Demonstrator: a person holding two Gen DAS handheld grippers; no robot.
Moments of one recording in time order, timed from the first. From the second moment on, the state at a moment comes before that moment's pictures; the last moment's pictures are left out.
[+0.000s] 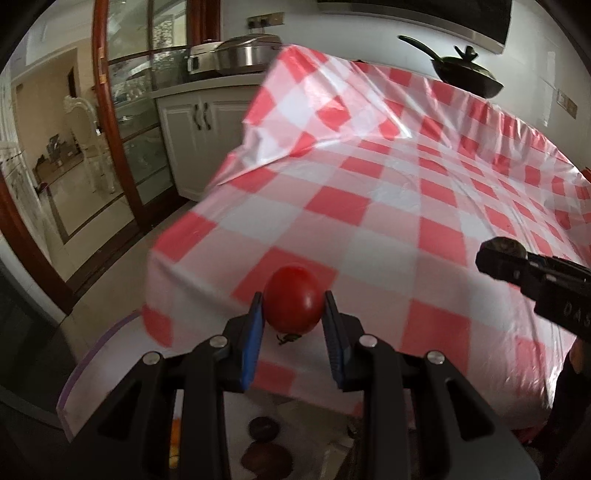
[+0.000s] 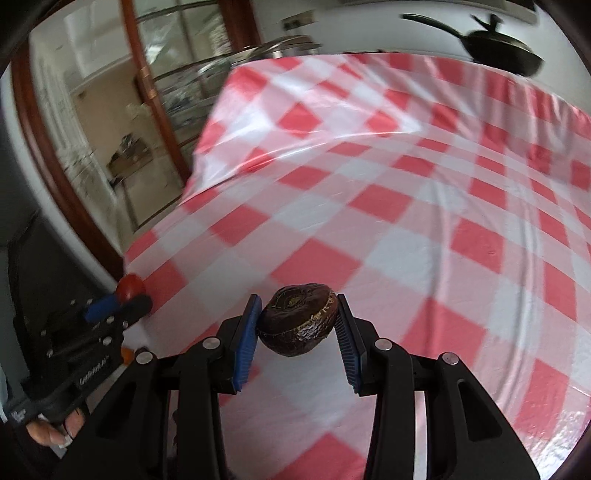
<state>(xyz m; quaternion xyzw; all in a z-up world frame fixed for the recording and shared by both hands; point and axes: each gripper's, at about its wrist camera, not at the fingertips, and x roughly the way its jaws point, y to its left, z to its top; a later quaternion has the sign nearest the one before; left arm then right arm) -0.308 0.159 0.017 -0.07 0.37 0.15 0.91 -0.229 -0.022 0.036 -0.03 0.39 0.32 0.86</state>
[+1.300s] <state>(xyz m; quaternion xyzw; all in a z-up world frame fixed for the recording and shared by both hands) -0.426 0.322 -0.118 -0.19 0.48 0.28 0.81 -0.385 0.193 -0.104 -0.31 0.46 0.53 0.64</state>
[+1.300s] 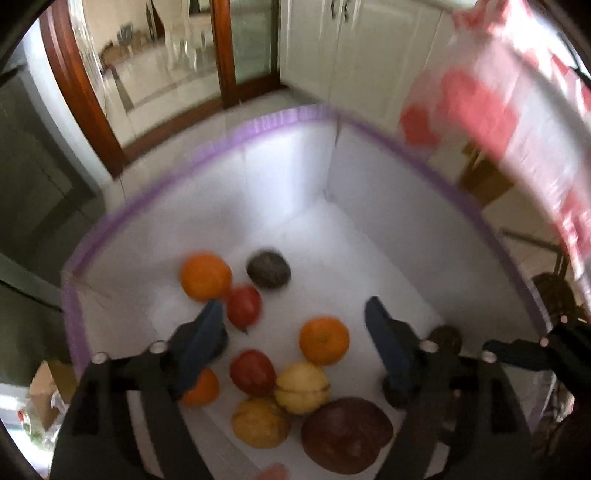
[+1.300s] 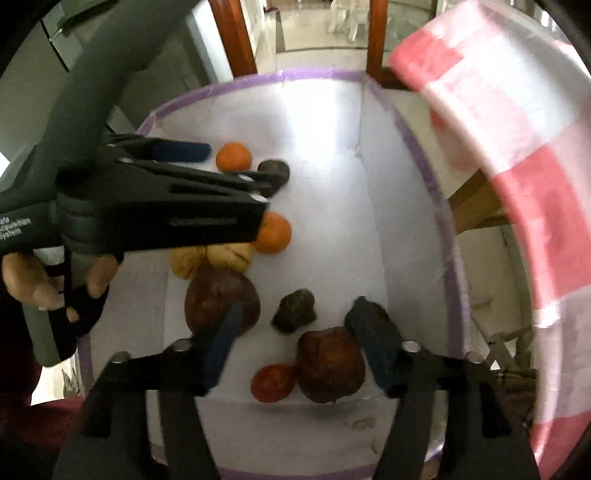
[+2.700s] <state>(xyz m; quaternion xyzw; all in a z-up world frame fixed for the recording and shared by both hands) -0.451 0.301 -0.087 -0.19 0.49 0.33 0.78 -0.372 0.173 -0.096 -0.29 0.52 0.46 0.66</state>
